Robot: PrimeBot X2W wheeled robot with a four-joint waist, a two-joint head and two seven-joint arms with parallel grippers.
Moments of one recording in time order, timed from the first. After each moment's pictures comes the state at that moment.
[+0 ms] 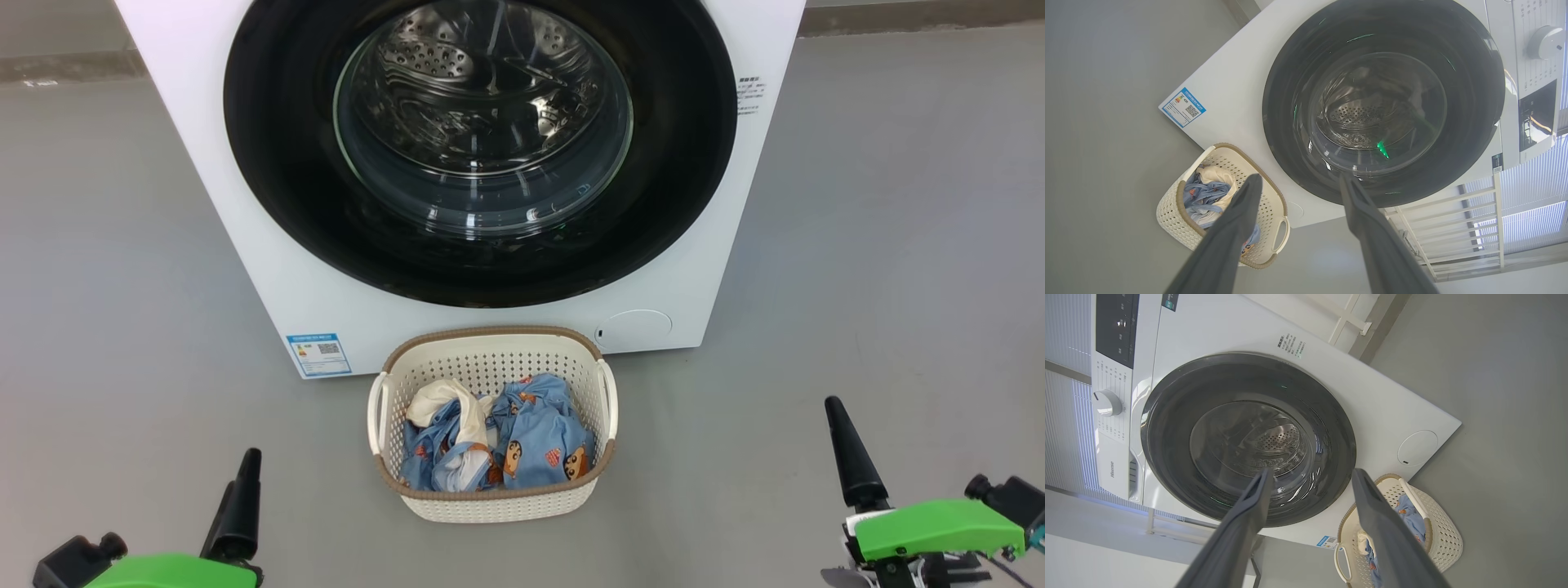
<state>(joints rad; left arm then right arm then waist) -0.05 0.08 -0.03 0.25 -1.18 -0.13 -0.04 -0.10 -0.05 -0.06 0.30 1.18 0.13 -0.04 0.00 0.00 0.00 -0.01</state>
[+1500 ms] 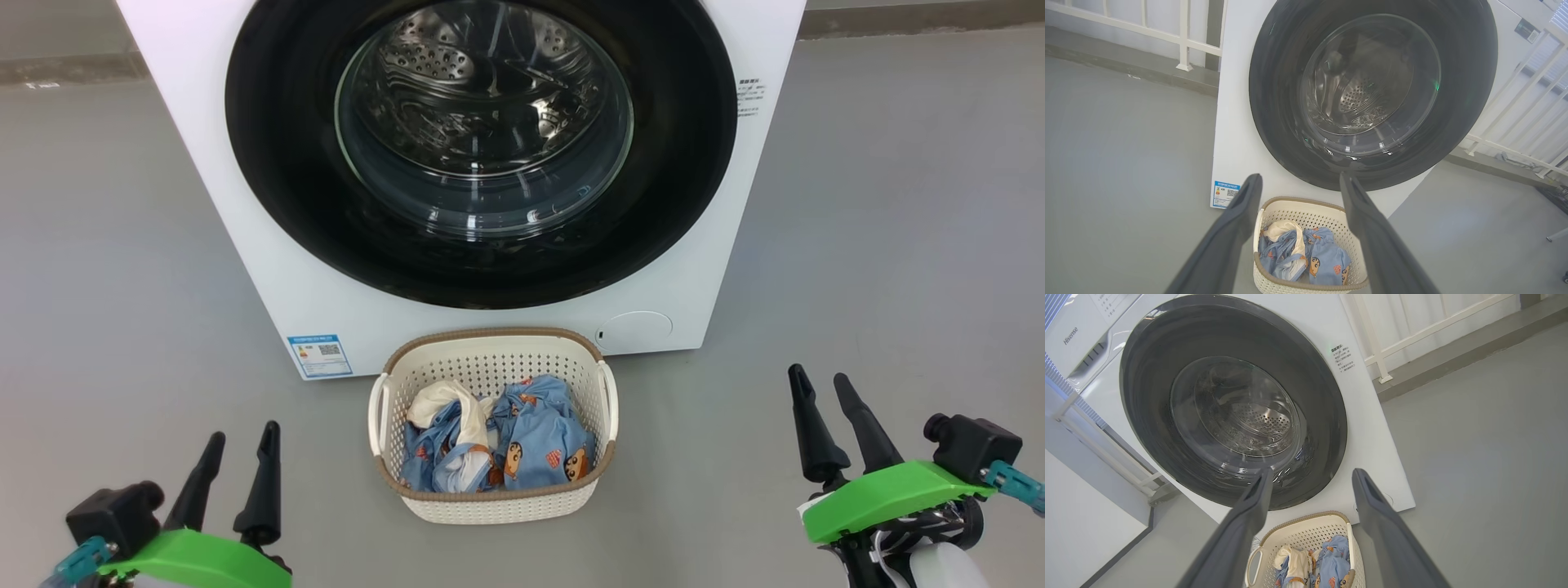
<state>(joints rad) -0.09 0.17 -0.13 0.23 -0.61 -0.13 -0.16 -0.17 -0.07 -0.04 0.31 0.58 0.13 -0.14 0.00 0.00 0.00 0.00</state>
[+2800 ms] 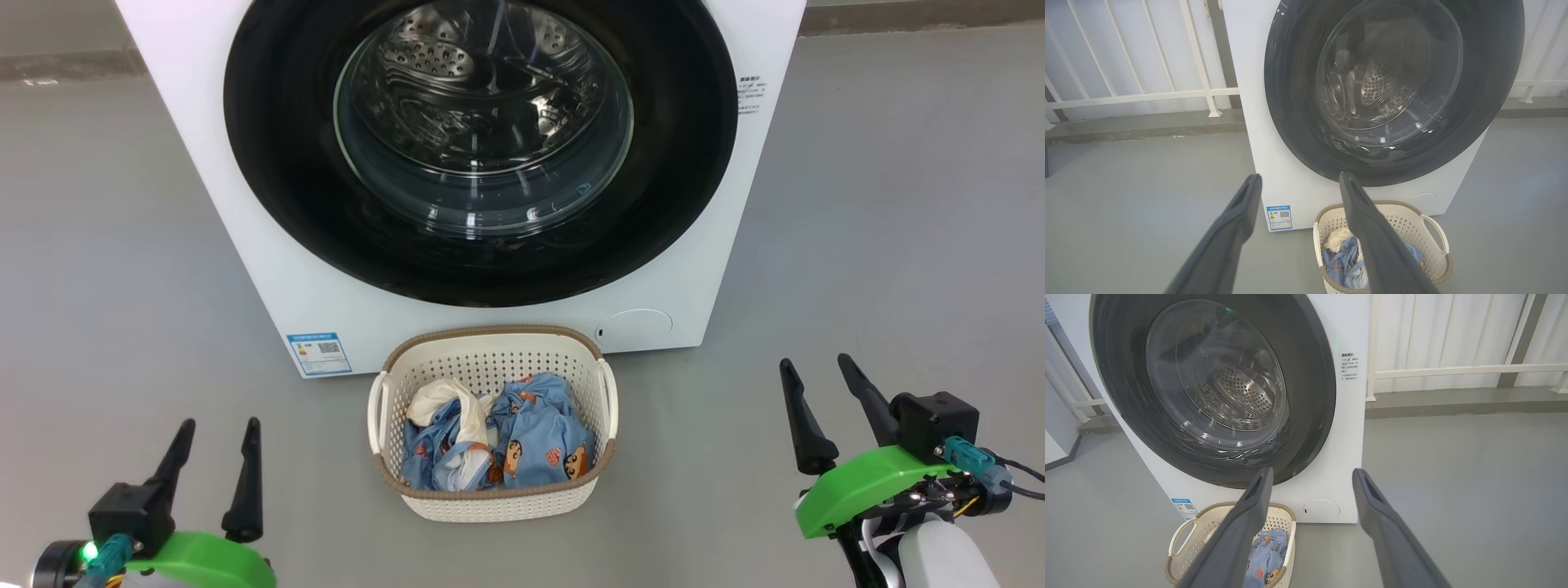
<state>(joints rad) -0.13 0.14 -0.04 0.31 -0.21 -0.06 -0.26 -0.21 -0.06 -0.09 0.33 0.15 0.13 -0.15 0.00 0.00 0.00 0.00</state>
